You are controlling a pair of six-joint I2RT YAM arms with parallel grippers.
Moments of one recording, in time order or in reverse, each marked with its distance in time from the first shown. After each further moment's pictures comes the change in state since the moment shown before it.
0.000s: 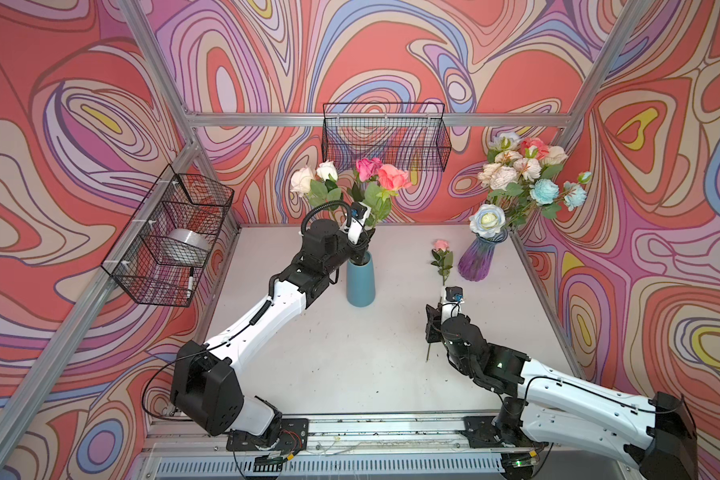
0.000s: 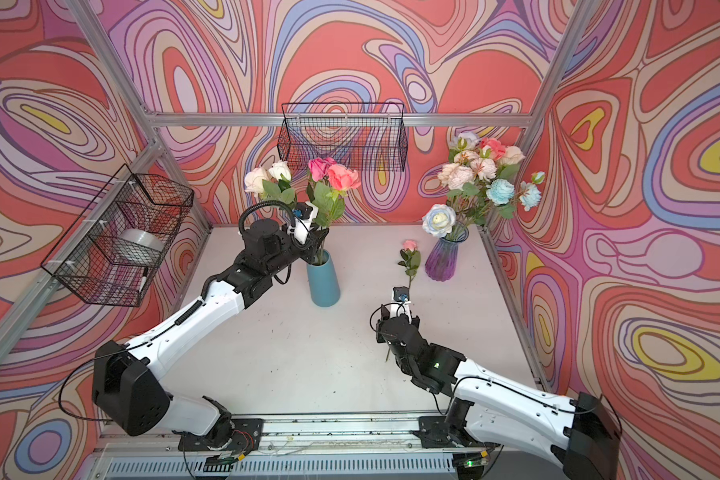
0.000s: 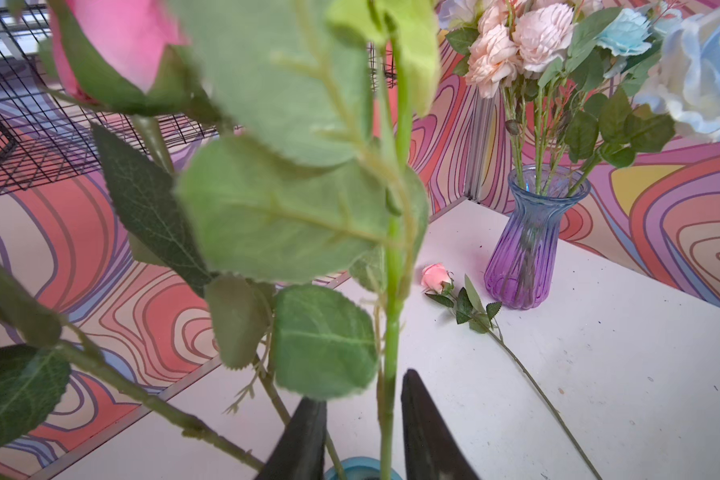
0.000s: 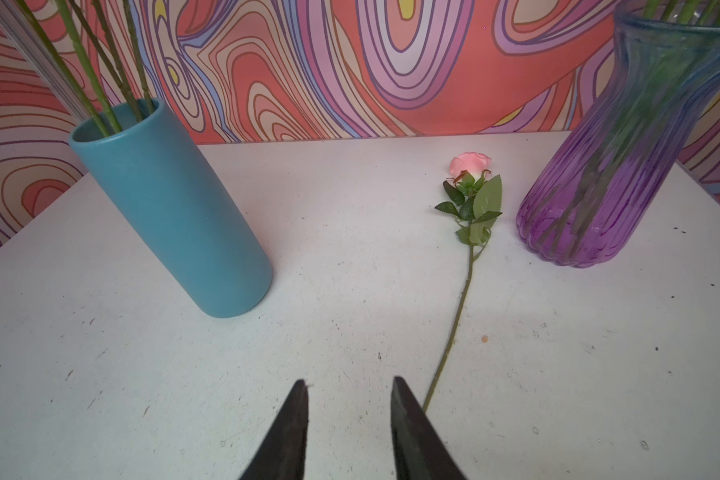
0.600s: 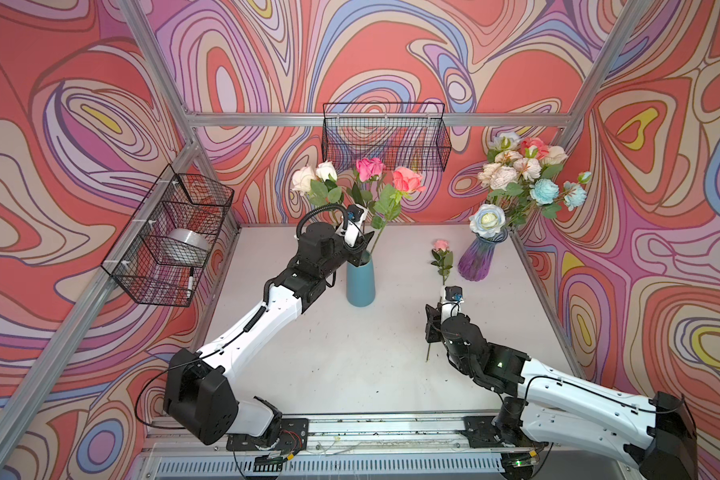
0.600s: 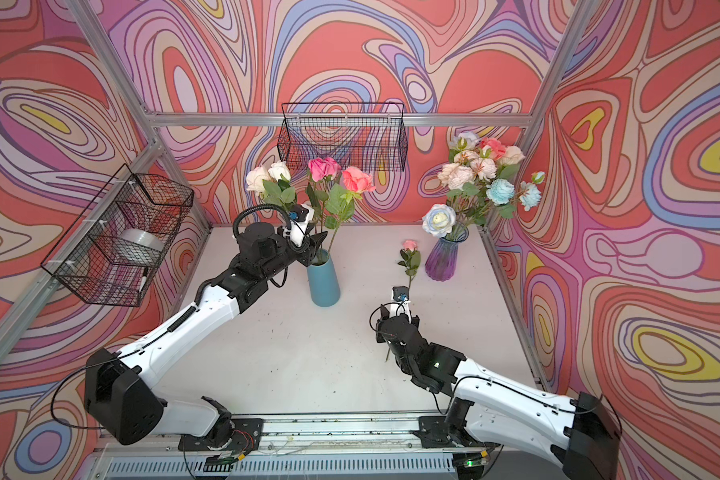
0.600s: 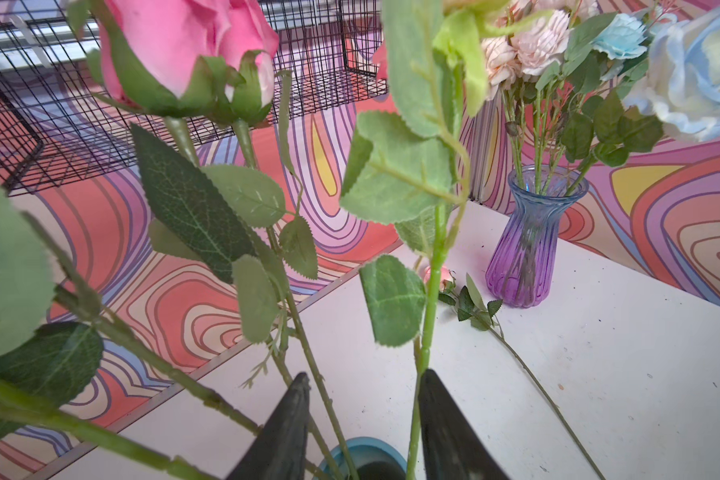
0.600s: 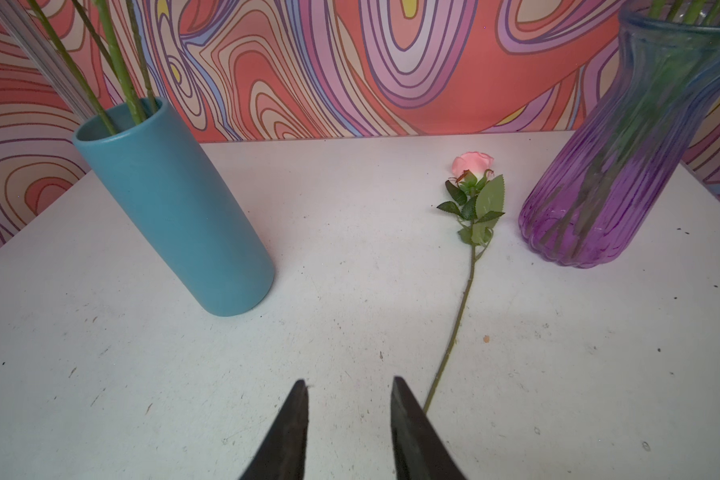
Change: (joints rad) left arm 0.000 -0.069 -0.038 0.000 -0.014 0.000; right arm 0.000 0.001 0.010 -0.011 -0.008 -0.001
